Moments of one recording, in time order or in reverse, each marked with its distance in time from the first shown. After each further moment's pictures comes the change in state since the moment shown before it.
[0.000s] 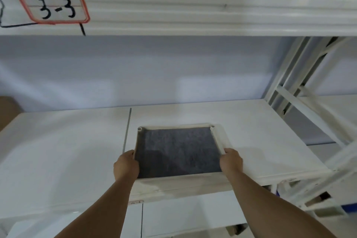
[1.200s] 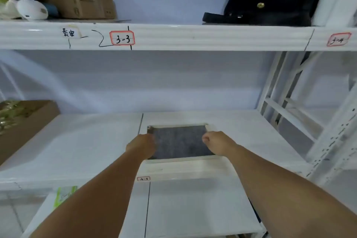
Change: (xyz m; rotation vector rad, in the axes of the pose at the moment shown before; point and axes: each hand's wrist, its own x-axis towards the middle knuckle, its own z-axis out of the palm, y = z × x) left_hand -0.087 0.043 -0.071 0.628 -0.151 0.403; right_hand -0.084 -0.030 -0.080 -0.447 -0.239 -0.649
